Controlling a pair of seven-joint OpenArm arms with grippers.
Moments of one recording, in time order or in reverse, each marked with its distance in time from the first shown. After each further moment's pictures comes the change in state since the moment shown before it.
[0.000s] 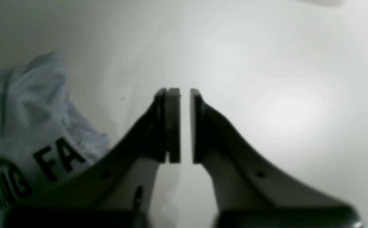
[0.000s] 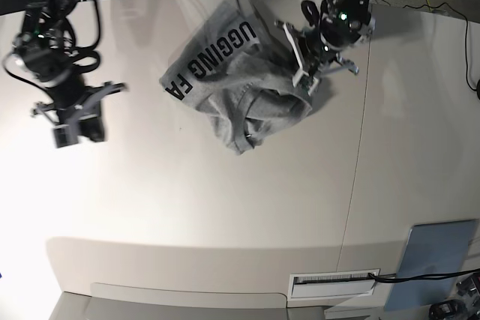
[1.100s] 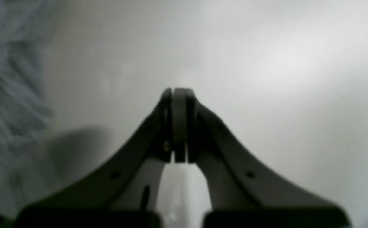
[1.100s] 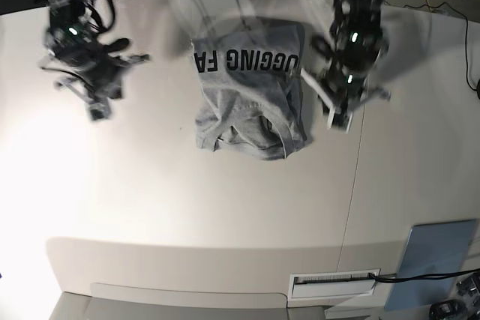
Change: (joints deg) left arm -1.0 0.0 -3.8 11.6 -0.2 12.4 1.0; right arm -7.3 4.3 -7.8 0.0 -5.4 -9.6 -8.2
